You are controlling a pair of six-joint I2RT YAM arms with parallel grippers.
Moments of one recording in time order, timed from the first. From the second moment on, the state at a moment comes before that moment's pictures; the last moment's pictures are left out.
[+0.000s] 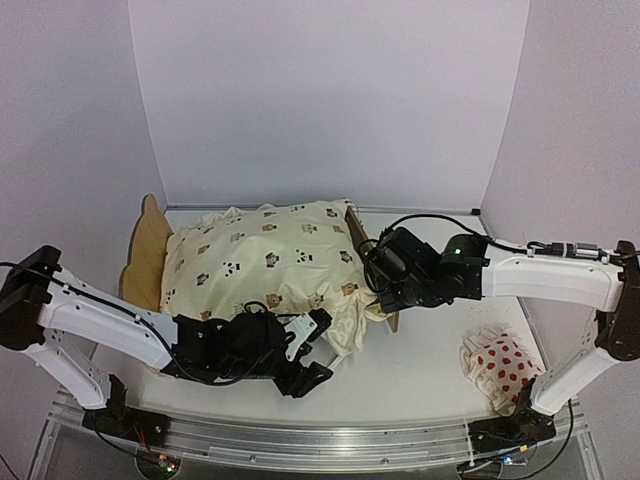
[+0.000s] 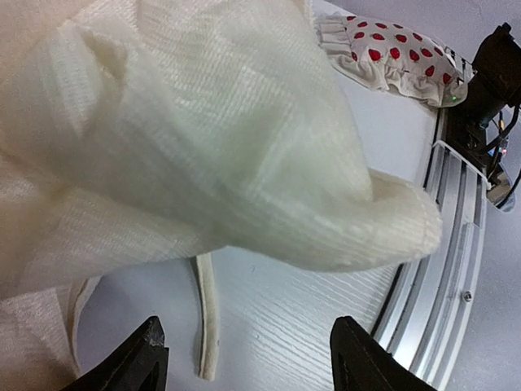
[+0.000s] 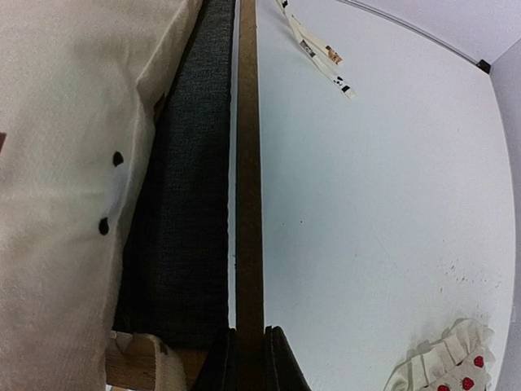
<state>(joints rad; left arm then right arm) -1.35 1.51 0.75 0.13 -0.16 -0.31 1.02 1.51 1.19 -0.73 0.58 0.60</state>
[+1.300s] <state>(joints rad) -1.39 2.25 0.93 1.18 -0.74 0.01 1.01 1.45 1.19 -0.79 0.53 0.65</state>
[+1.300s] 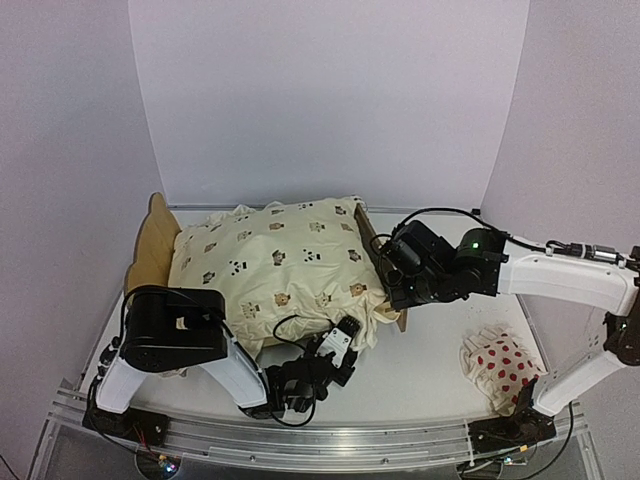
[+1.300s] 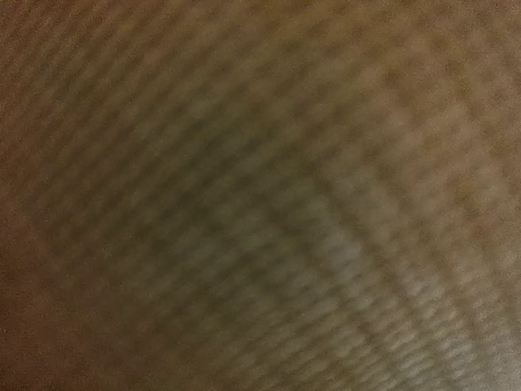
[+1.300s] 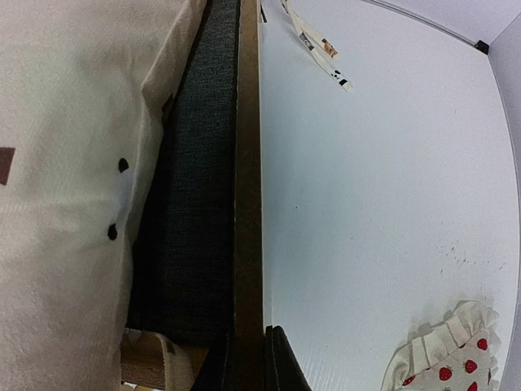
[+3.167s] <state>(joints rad) -1.53 1.96 0.87 0.54 -0.41 -0.30 0.91 1.61 1.22 -0.80 0.45 0.67</state>
